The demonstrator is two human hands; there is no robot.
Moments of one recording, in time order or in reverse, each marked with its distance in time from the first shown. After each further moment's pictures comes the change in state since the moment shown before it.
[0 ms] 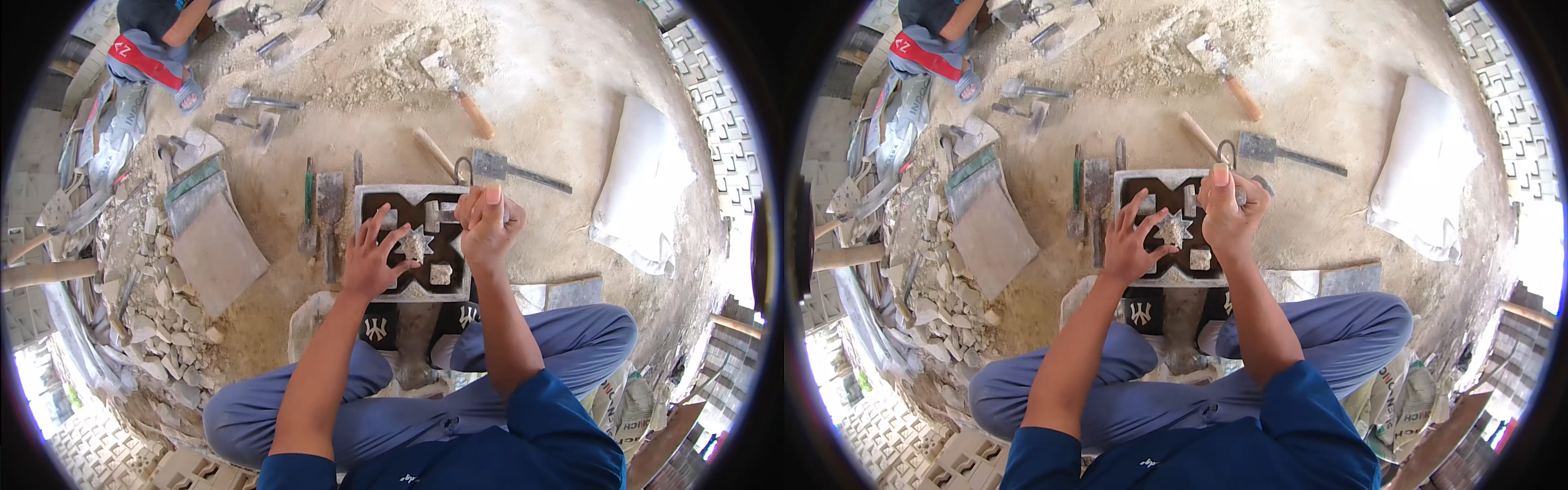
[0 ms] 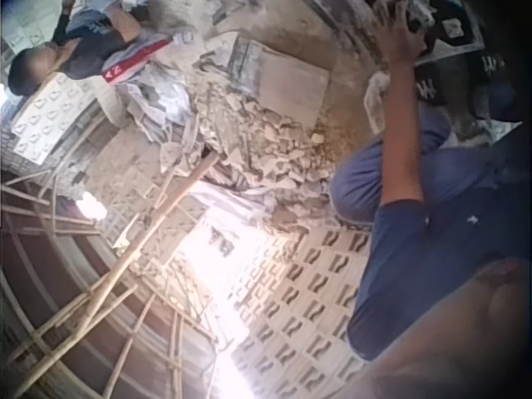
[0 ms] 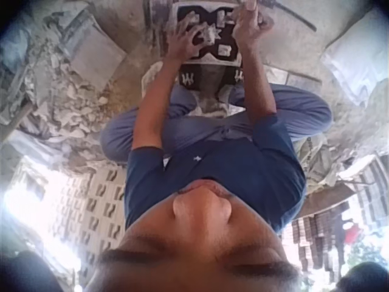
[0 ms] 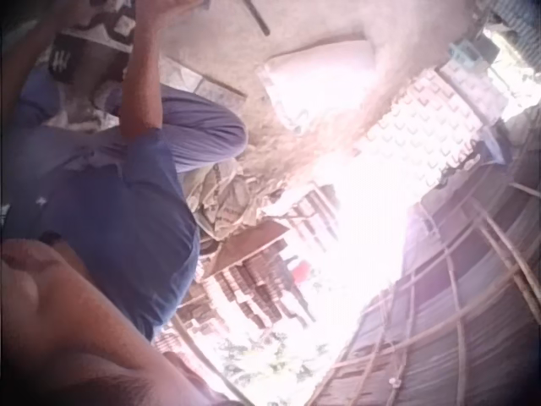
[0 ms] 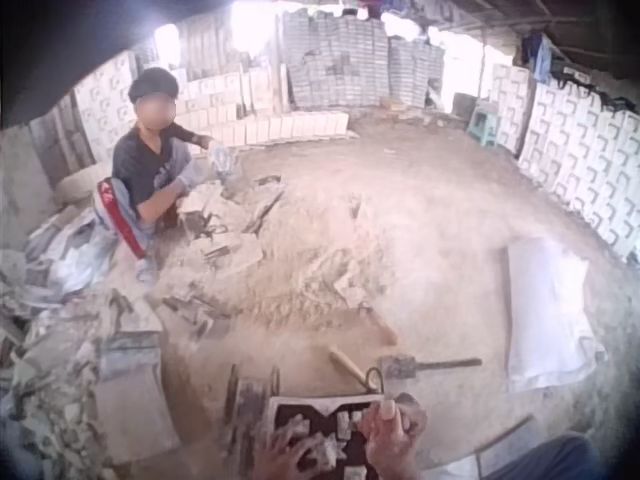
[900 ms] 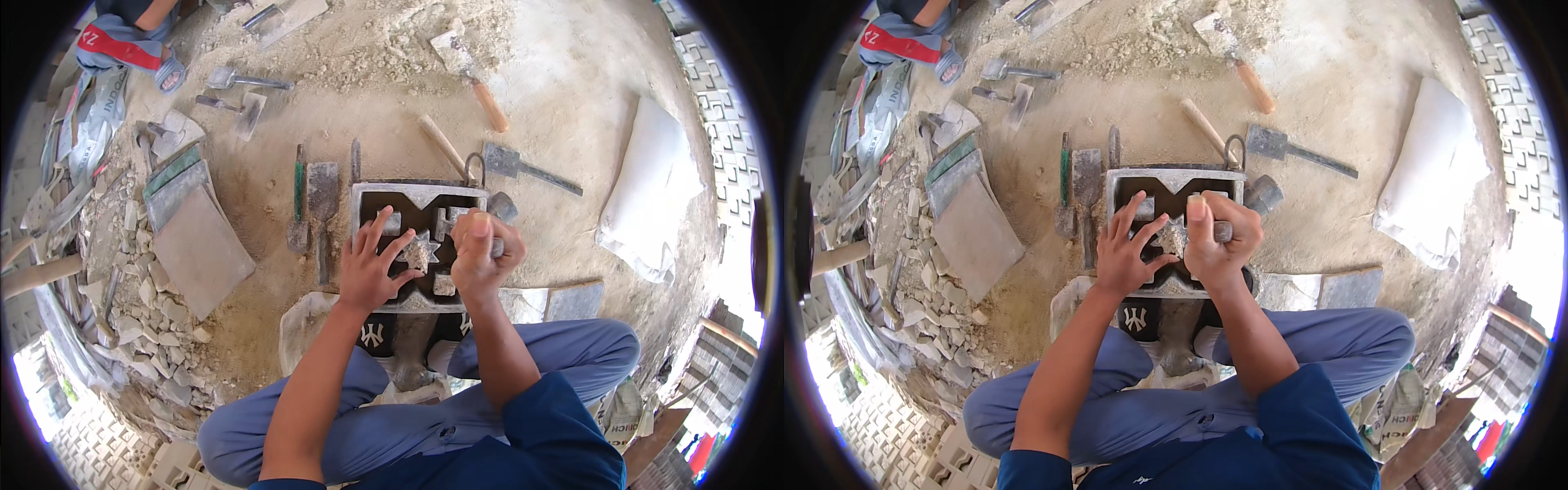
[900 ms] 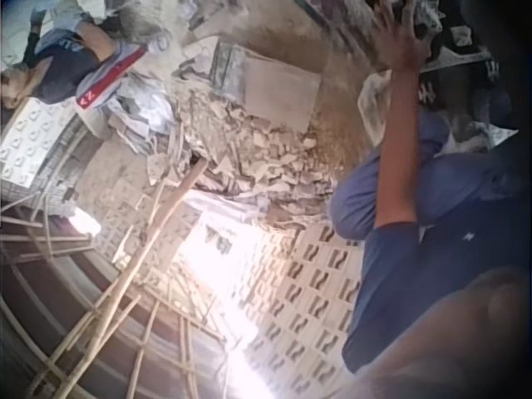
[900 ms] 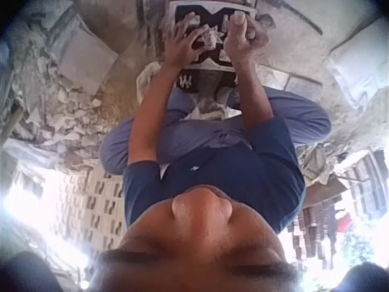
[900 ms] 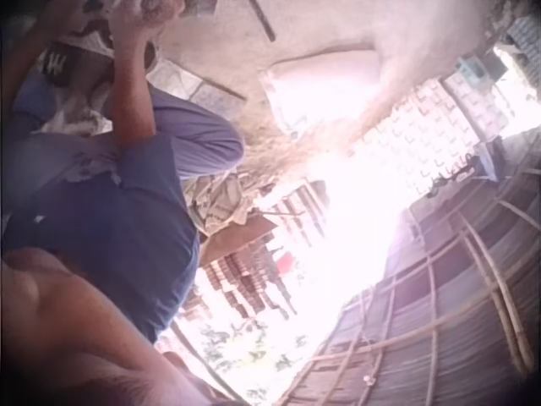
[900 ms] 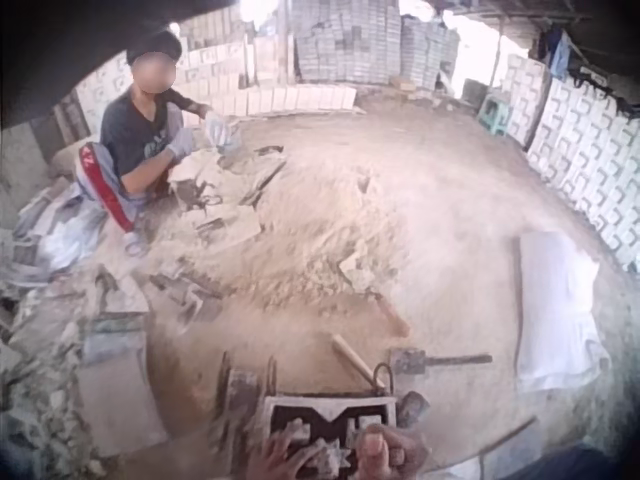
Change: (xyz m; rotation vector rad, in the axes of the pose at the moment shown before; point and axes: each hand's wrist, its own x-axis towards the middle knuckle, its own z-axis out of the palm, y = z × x) left_hand 0.004 -0.006 0.001 0.029 0.001 0.005; right_hand -0.027 0.049 -0.024 -0.473 0.025 -0.132
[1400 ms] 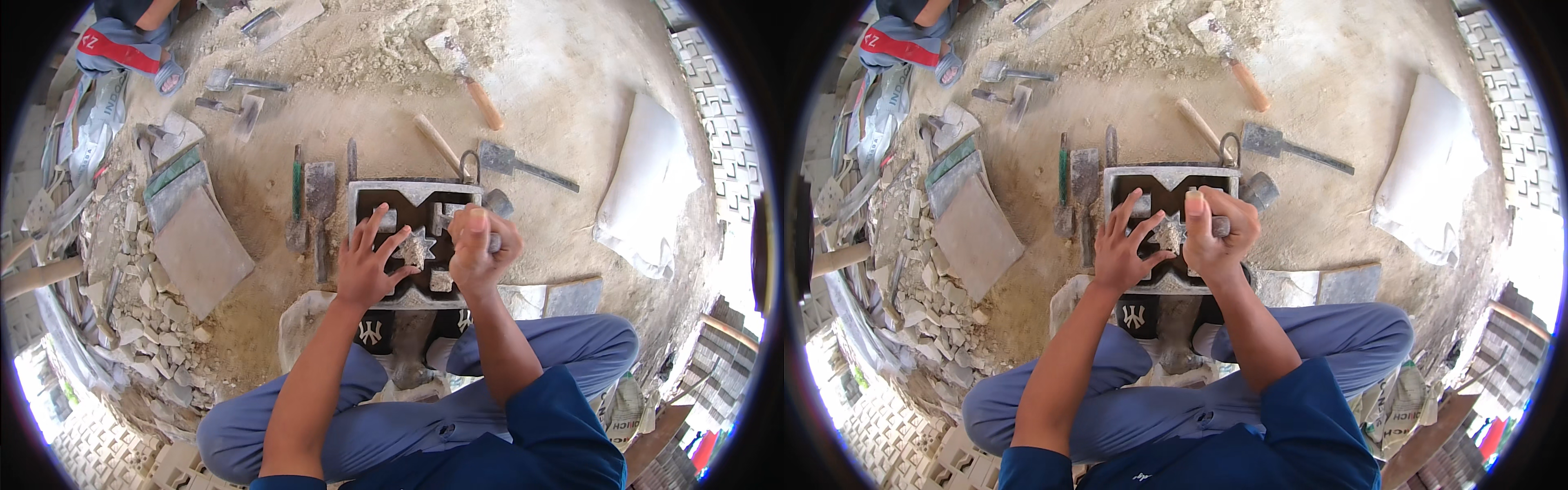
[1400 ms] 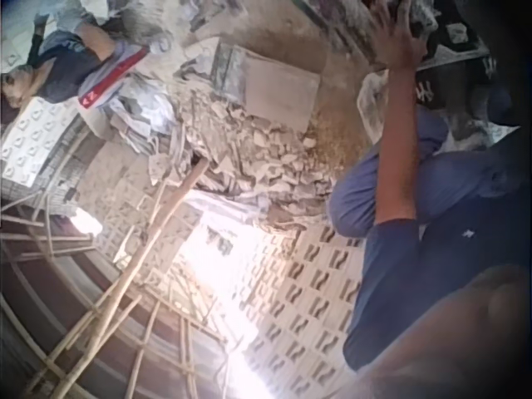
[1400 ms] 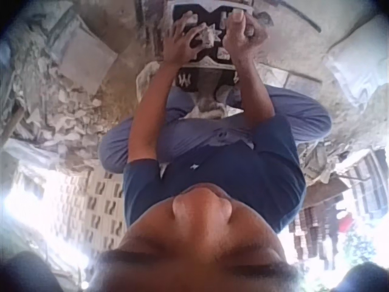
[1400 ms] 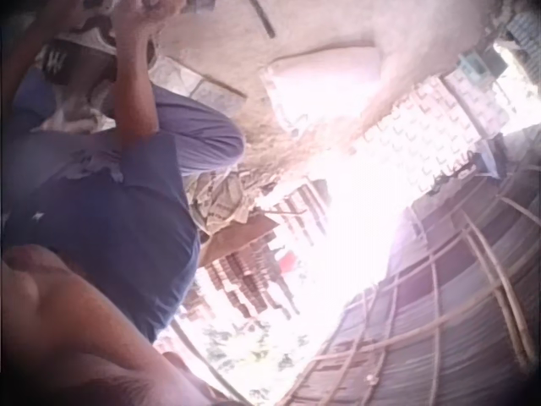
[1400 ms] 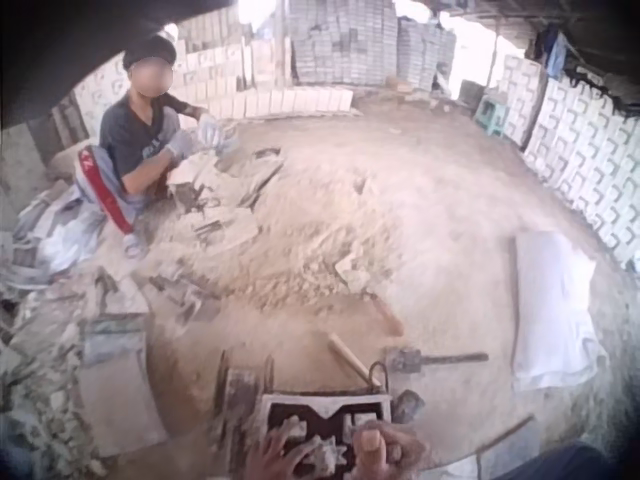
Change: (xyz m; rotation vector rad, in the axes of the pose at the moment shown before) left_hand -0.002 0.000 0.001 -0.023 -0.017 -0.005; right_hand 0.011 -0.025 0.016 -0.005 0.044 -0.112
